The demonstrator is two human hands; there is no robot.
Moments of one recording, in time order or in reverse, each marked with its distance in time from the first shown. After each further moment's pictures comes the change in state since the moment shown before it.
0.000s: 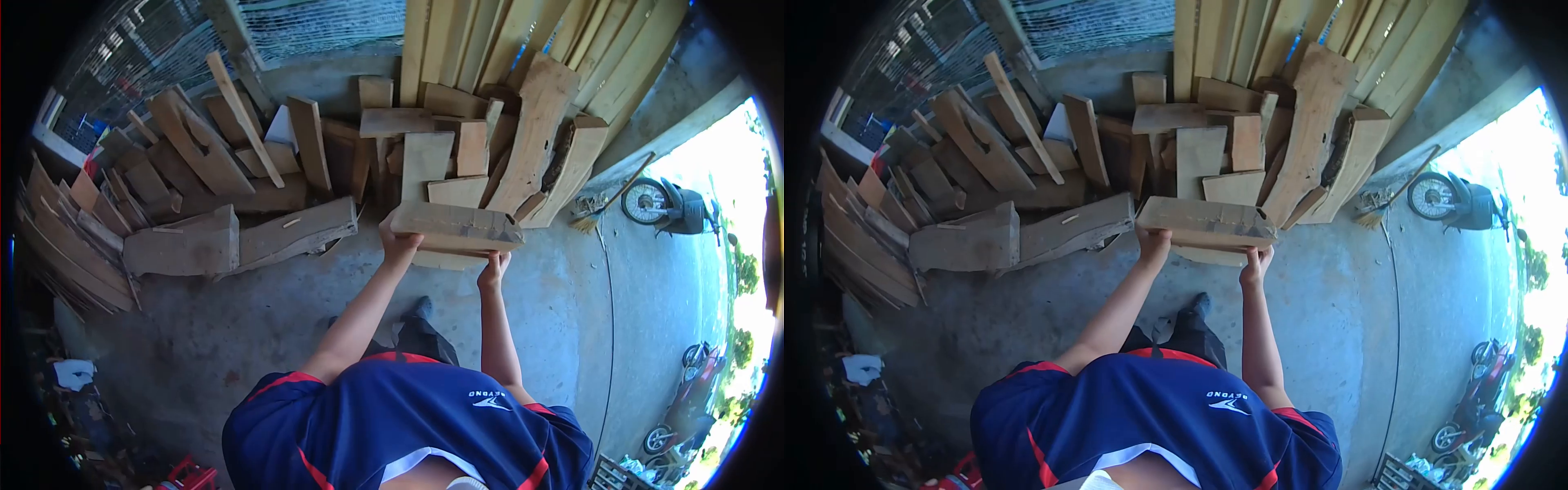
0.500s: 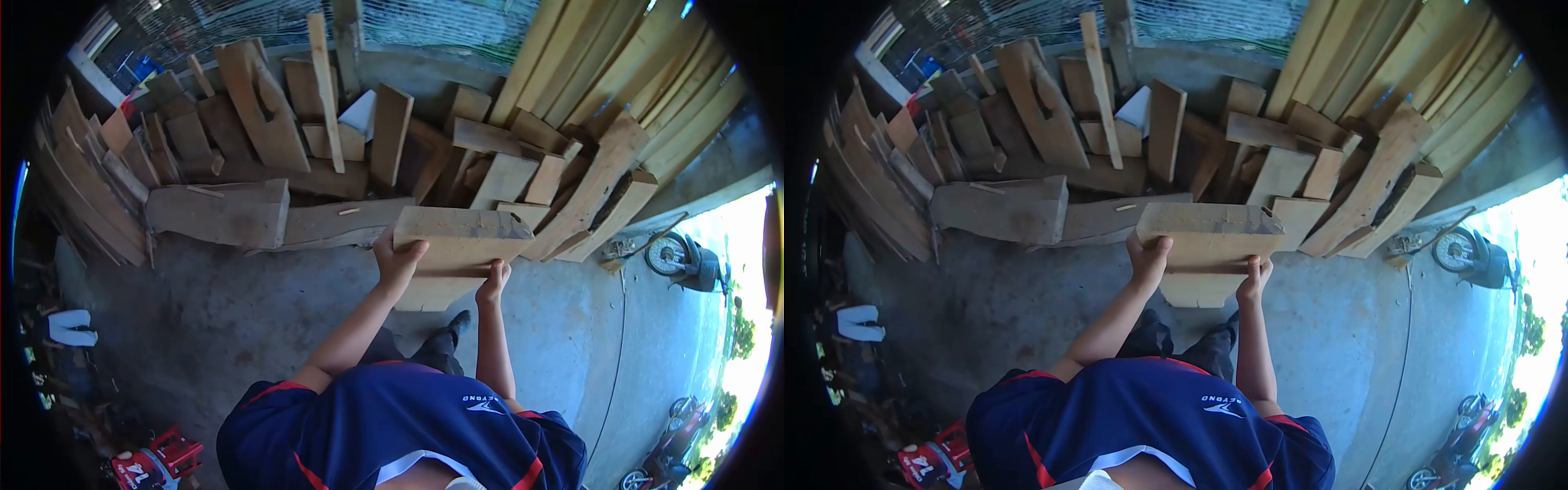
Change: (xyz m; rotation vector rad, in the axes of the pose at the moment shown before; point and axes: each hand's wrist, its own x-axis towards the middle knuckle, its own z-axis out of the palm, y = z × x) left_hand 0.044 0.106 -0.198 0.172 0.140 -0.040; right_hand -0.093 -0.001 0.199 0.038 -0.125 0.249
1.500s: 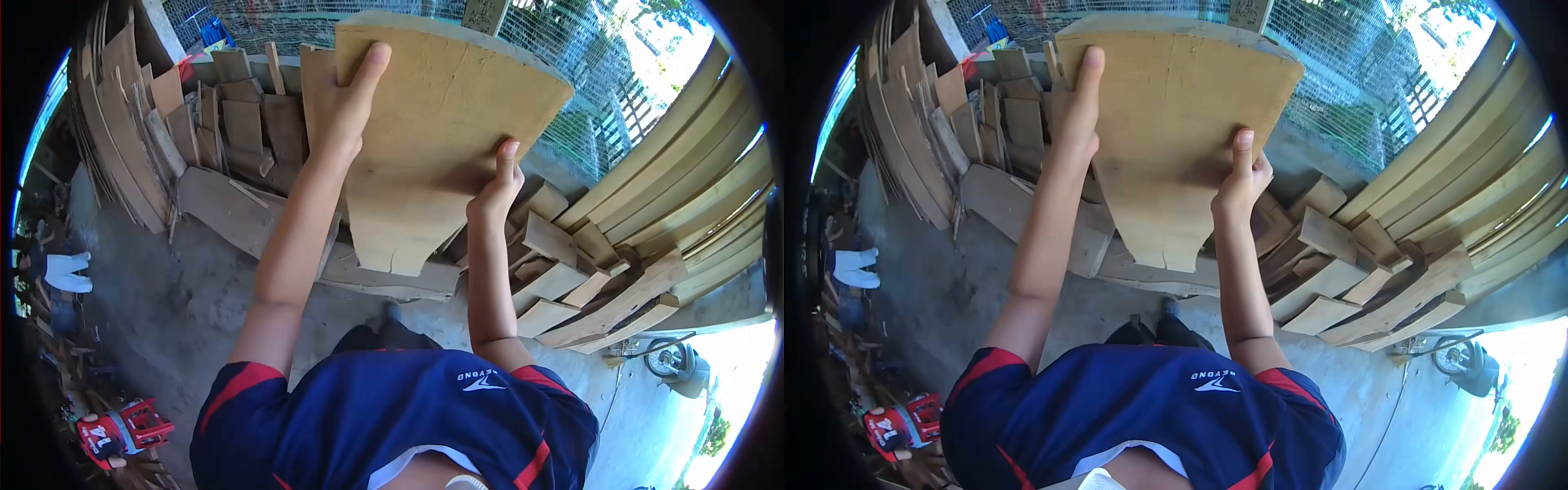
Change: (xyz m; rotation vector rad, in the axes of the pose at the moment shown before) left_hand 0.360 0.201 -0.131 -0.017 0.183 0.371; right_hand 0.173 -0.125 0.421 0.300 -0.186 -0.130
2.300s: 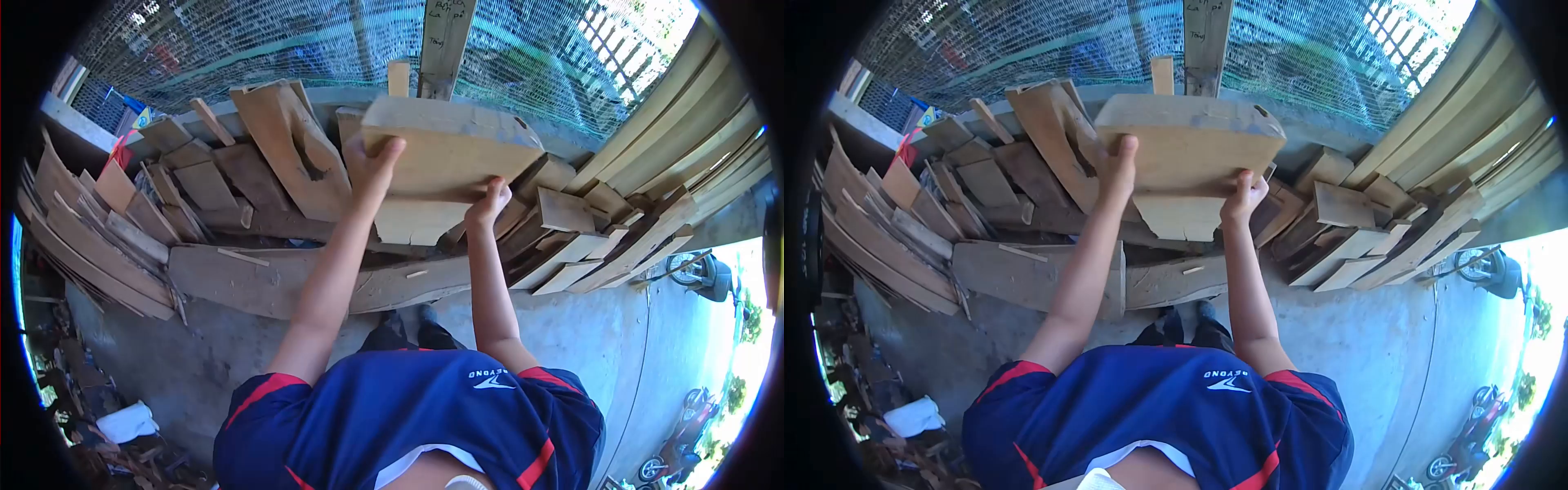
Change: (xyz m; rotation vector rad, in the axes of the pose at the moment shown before) left_hand 0.074 -0.201 -0.020 0.014 -0.176 -0.045; right_hand 0.071 0.173 -0.010 -0.169 0.244 -0.227
